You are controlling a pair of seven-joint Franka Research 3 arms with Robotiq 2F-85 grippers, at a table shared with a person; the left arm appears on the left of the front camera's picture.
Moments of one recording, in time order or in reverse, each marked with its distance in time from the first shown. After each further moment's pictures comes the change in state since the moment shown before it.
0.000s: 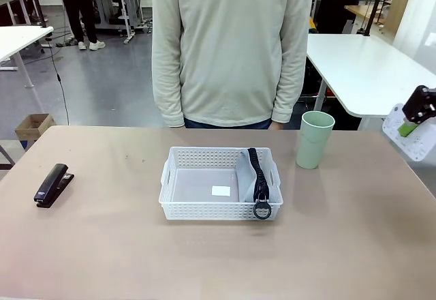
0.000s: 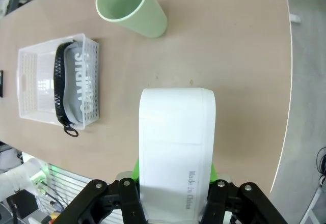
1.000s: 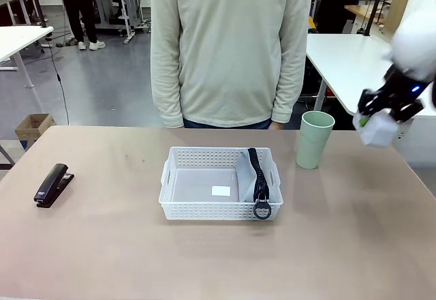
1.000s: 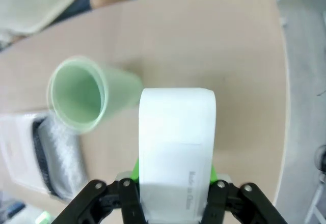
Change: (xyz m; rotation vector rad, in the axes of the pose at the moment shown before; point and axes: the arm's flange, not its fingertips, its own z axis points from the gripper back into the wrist) left arm 0.000 0.000 0.000 -0.002 -0.001 0.003; right arm 0.109 -0.005 -0.070 -0.074 -0.007 -0.103
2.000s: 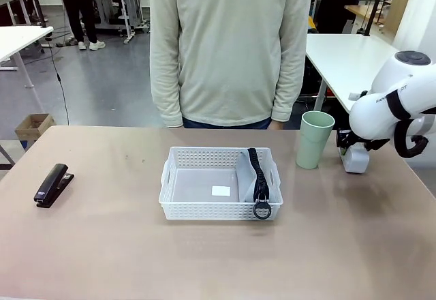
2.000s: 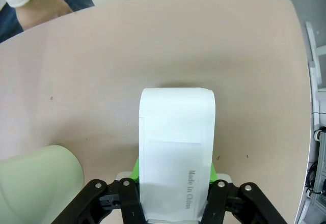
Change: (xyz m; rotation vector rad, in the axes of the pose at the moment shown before) left arm 0.000 -0.001 0.000 -0.001 -0.003 -0.002; right arm 0.041 -0.011 -0.186 -0.167 -0.093 0.002
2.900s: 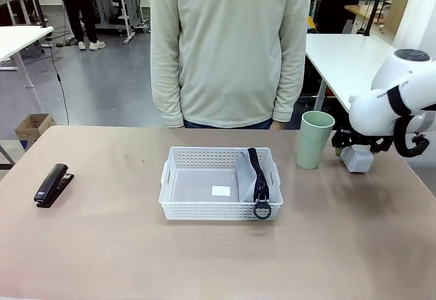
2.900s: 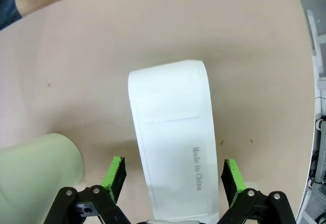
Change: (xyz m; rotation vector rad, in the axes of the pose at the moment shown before) left arm 0.000 0.000 0.000 0.001 -0.001 0.001; right arm -0.004 0.002 0.003 -0.002 0.050 -0.012
